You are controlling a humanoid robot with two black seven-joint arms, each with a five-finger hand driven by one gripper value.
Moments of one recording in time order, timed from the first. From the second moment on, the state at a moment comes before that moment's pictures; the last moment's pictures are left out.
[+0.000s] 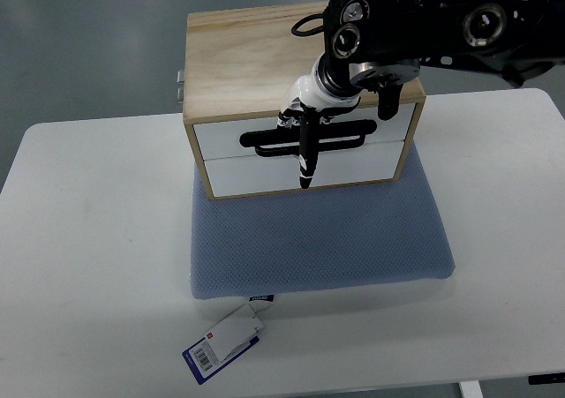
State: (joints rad) left arm -0.02 0.00 -0.09 -0.26 0.00 -0.03 0.01; right arm 2.00 -0.17 -0.52 1.30 -0.09 0.25 -0.61
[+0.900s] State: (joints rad) left arm -0.02 0.00 -0.09 -0.25 0.00 -0.03 0.01; right arm 1.97 -0.21 -0.52 1.28 -0.09 0.43 -0.61
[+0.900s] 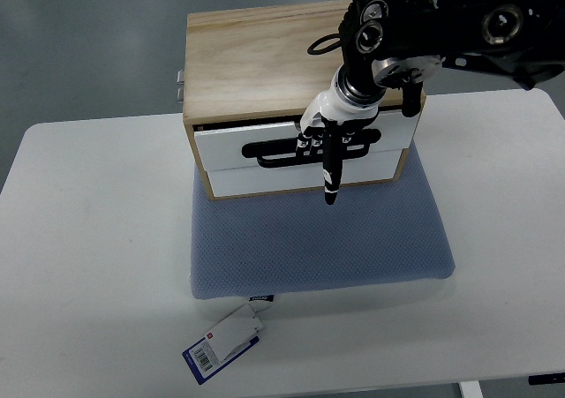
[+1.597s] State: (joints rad) left arm -0.02 0.00 -0.09 -0.25 0.00 -0.03 0.01; right arm 1.99 -0.24 -0.50 1.32 -0.02 0.55 -0.61
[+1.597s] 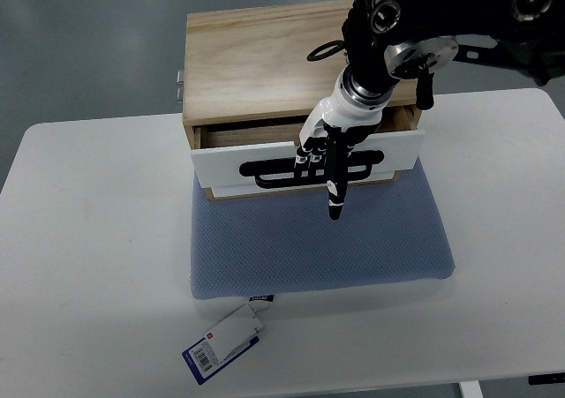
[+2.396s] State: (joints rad) left arm -0.02 0.00 -0.09 -0.25 0.00 -0.03 0.01; right arm 2.02 -0.37 -0.50 1.47 0.02 0.61 -0.60
